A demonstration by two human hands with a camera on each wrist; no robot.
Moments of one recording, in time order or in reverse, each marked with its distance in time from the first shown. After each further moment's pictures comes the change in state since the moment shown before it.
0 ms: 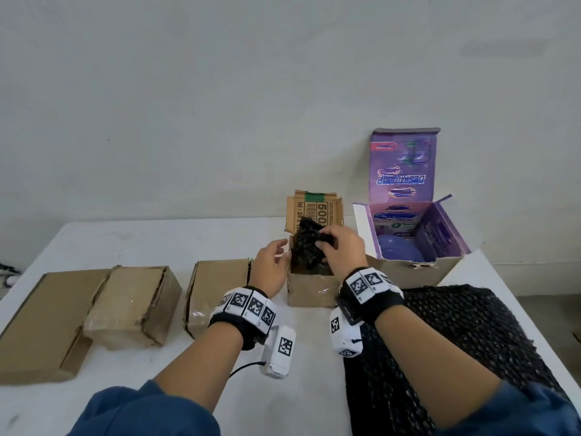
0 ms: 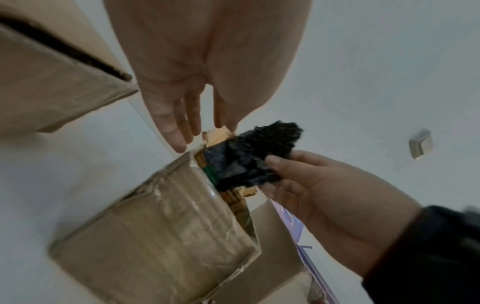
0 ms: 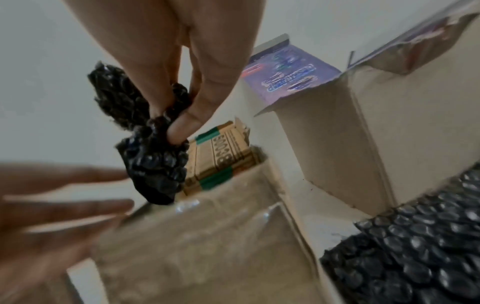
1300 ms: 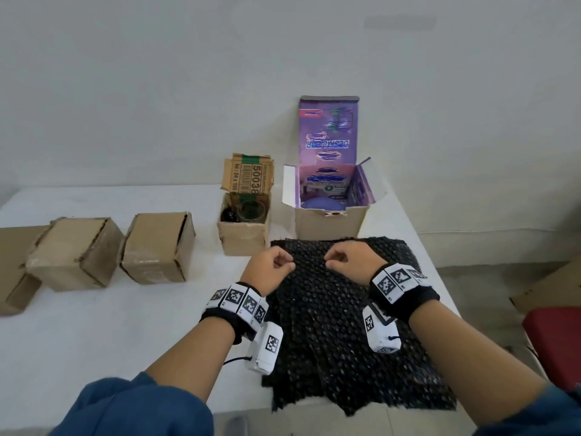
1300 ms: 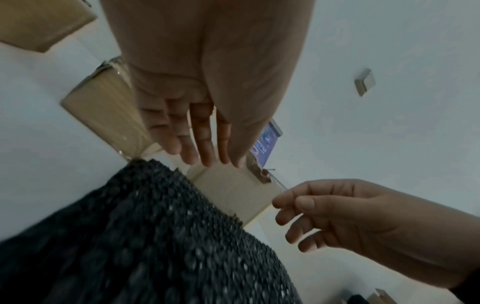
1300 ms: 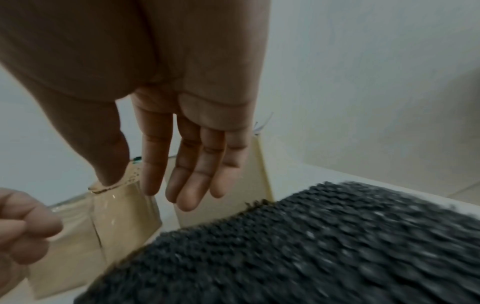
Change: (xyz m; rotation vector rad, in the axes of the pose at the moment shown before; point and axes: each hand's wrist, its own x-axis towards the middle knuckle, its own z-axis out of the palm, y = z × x) left_hand -0.126 0.048 0.127 0.184 -0.173 0.058; right_hand -0.113 0.118 -0.158 -0.340 -0.462 -0.044
